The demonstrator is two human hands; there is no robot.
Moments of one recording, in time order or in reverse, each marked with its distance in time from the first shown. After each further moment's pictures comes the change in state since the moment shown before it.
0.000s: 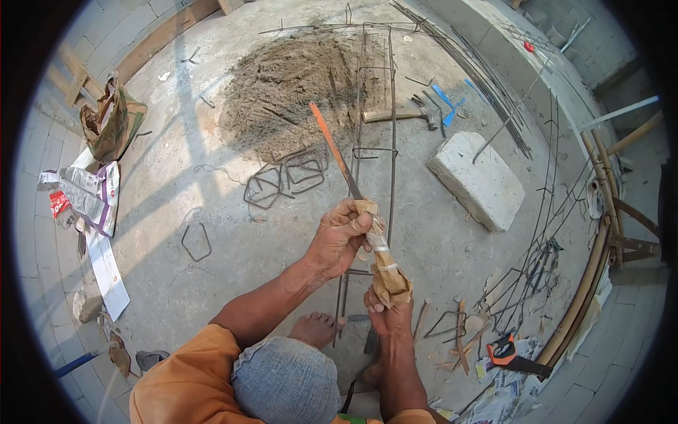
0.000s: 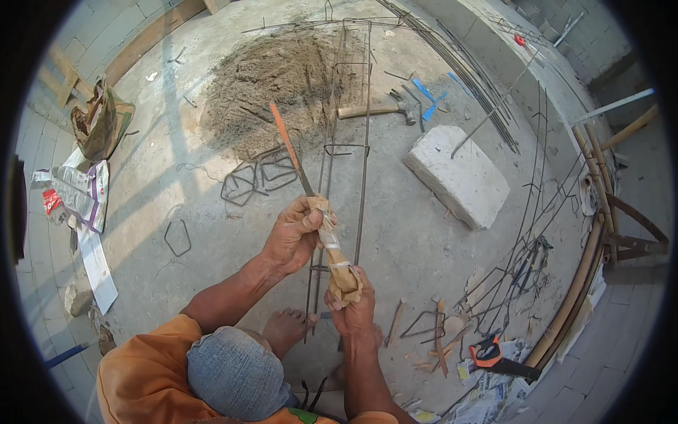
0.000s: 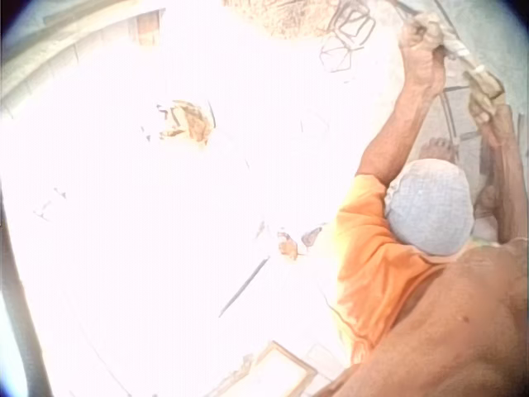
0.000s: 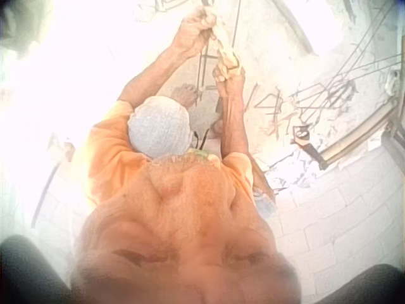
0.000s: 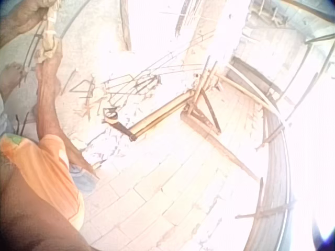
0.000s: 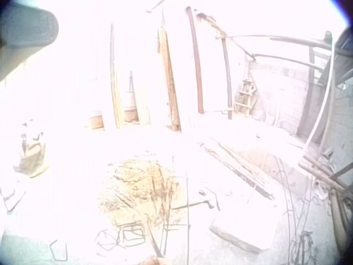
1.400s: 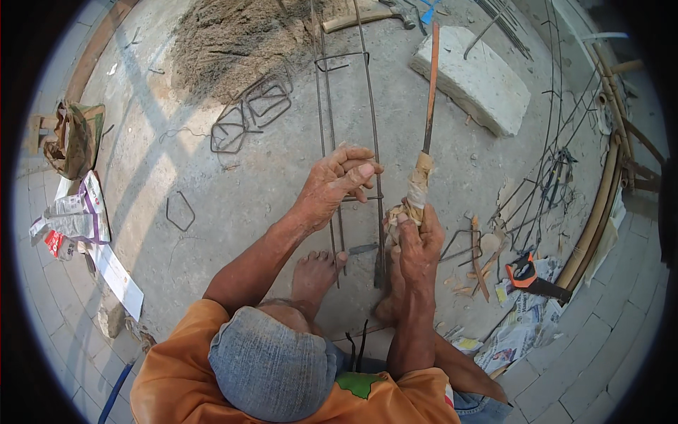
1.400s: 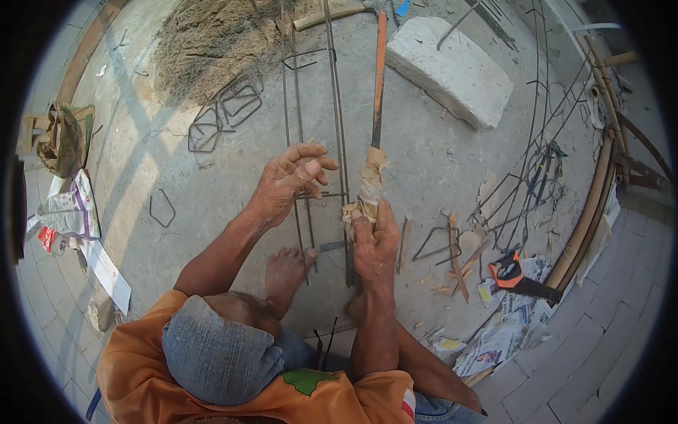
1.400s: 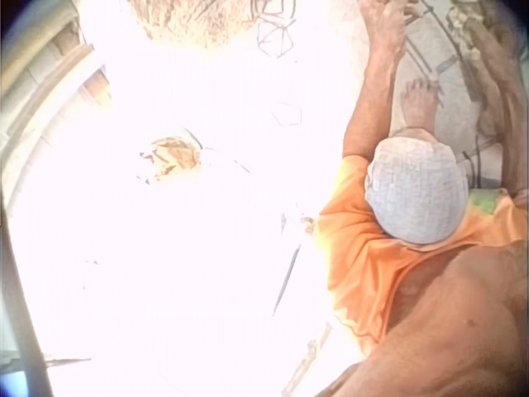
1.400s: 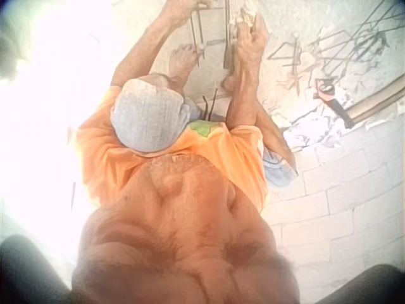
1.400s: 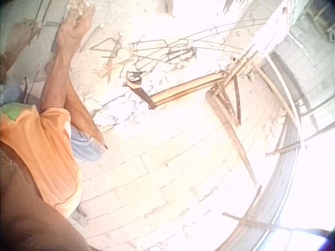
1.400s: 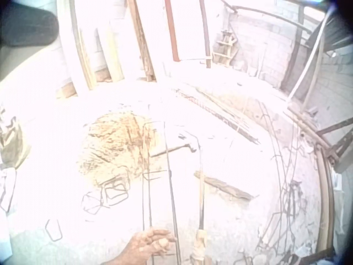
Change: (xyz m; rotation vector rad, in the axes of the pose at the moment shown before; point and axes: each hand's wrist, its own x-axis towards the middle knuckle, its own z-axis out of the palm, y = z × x) left_hand -0.015 -0.033 -0.006 0.536 0.086 -0.244; right_hand -0.028 -0.024 -0.018 -0.758 0.293 -0.197
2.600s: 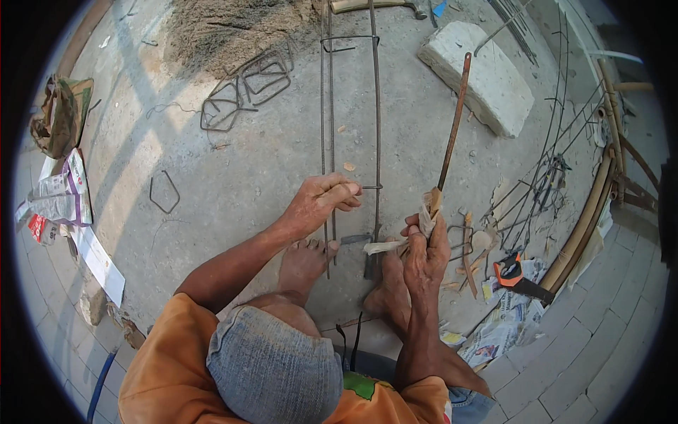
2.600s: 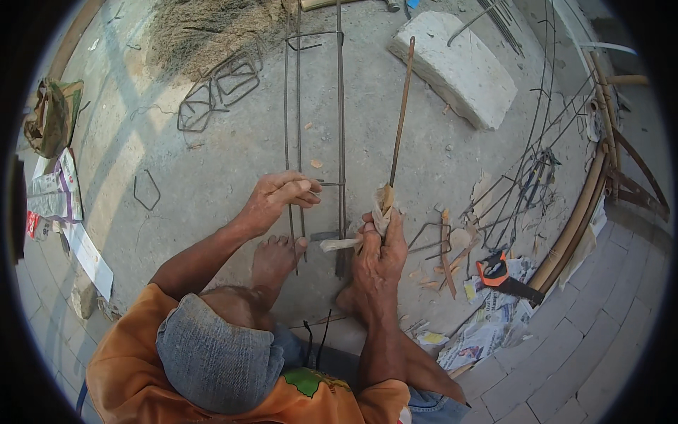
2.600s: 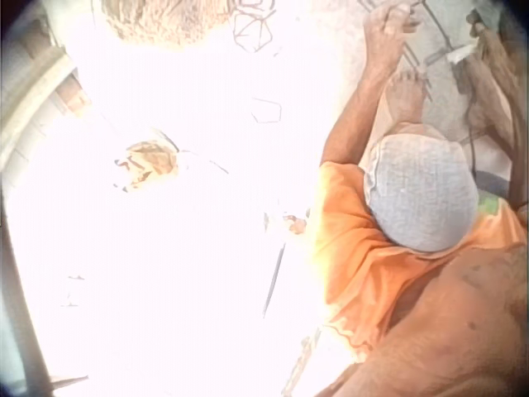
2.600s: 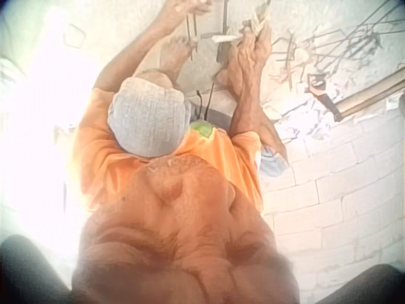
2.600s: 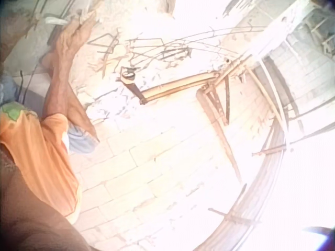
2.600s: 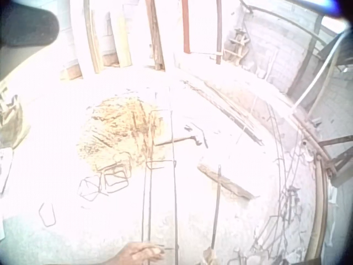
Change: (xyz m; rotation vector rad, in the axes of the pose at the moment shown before) left_hand -0.036 -0.033 -0.024 0.201 -0.015 -0.249; right_hand -0.021 0.002 -0.014 -0.272 0.118 -0.061
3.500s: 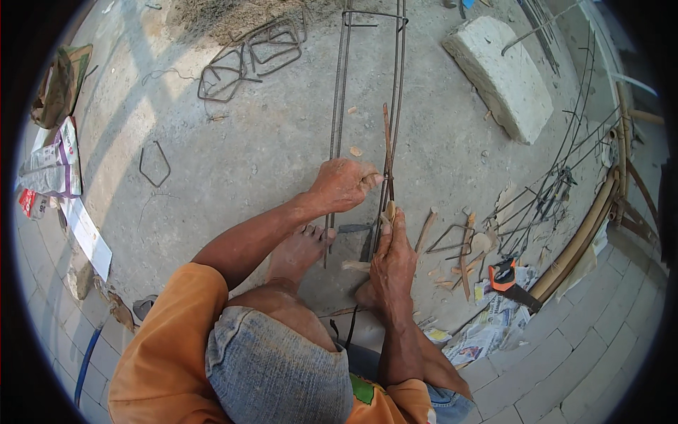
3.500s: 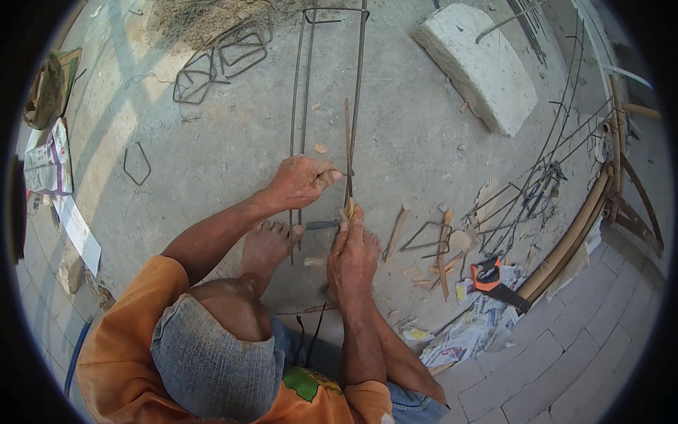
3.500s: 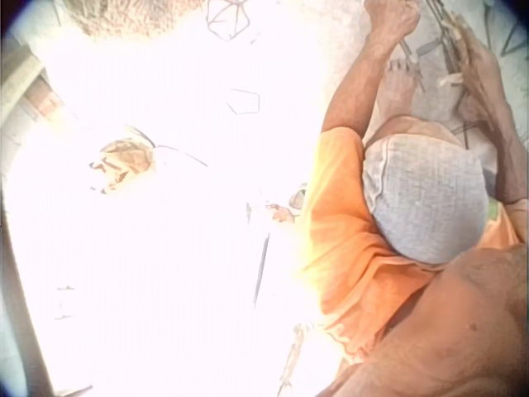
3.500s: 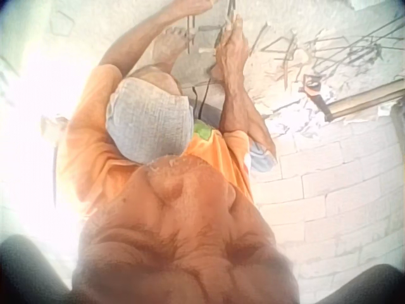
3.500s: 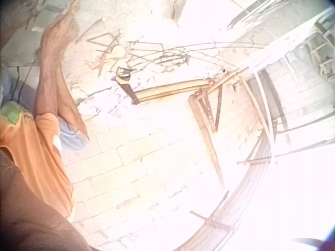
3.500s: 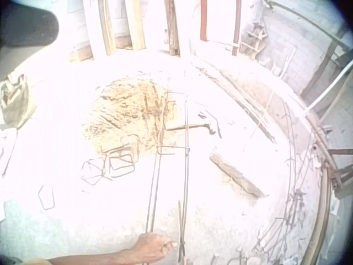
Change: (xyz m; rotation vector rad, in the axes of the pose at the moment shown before) left_hand 0.051 -0.039 0.017 0.791 0.098 0.282; right_hand -0.015 0.051 0.027 -0.666 -0.130 -0.157
